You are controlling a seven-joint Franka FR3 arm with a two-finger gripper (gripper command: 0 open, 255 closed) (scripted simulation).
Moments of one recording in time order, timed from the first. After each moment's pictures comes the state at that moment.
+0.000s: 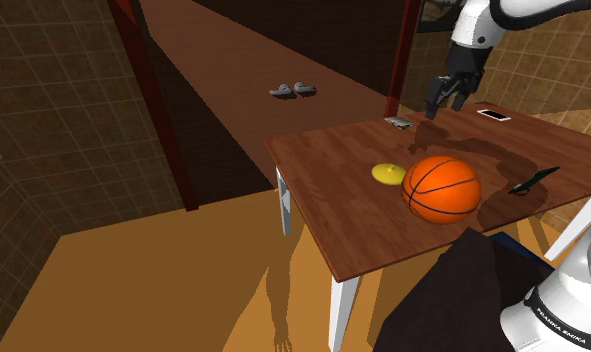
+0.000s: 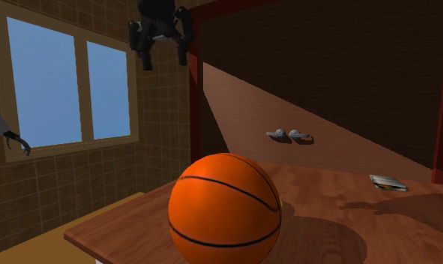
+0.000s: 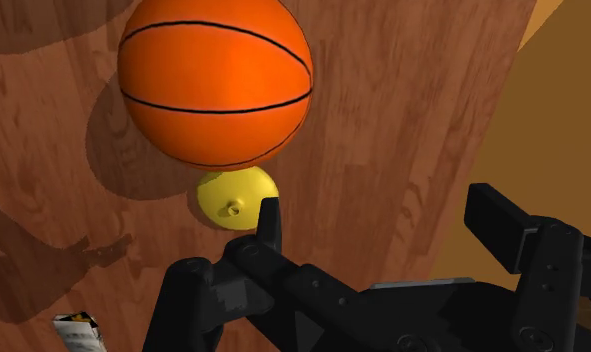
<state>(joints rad) -0.02 -0.63 -0.09 -2.30 -0.11 1.80 0.14</state>
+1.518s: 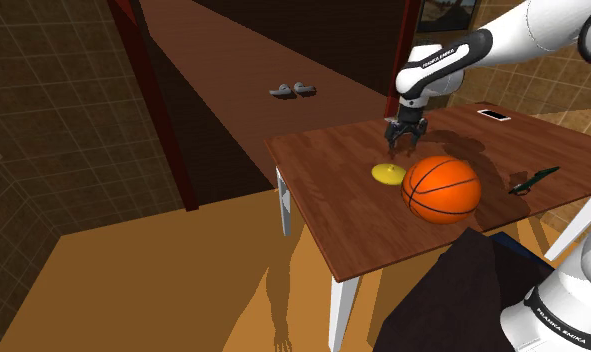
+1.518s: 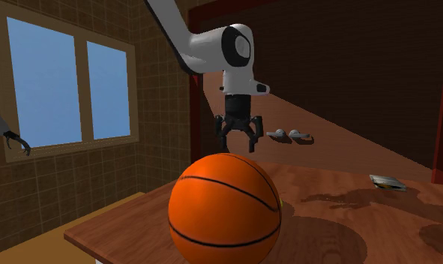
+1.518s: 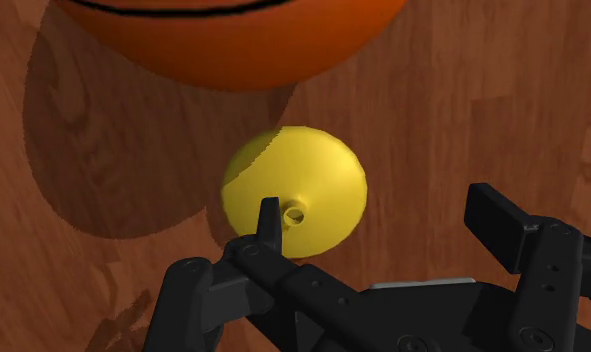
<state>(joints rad) -0.12 0.18 -0.27 -2.00 0.06 2.17 0.00</state>
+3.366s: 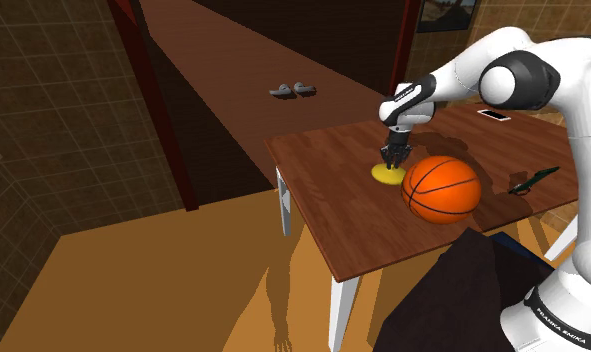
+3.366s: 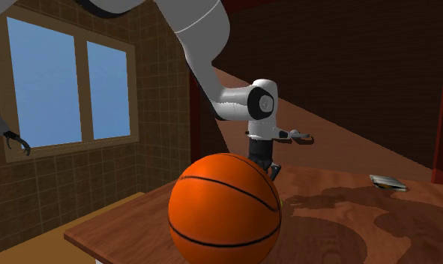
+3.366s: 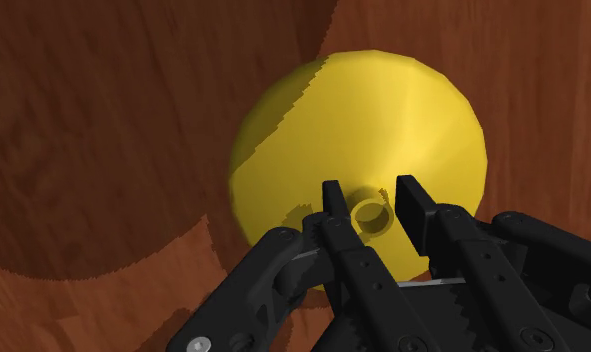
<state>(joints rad) -0.23 0.63 -0.25 -1.69 0.20 2.22 -0.07</state>
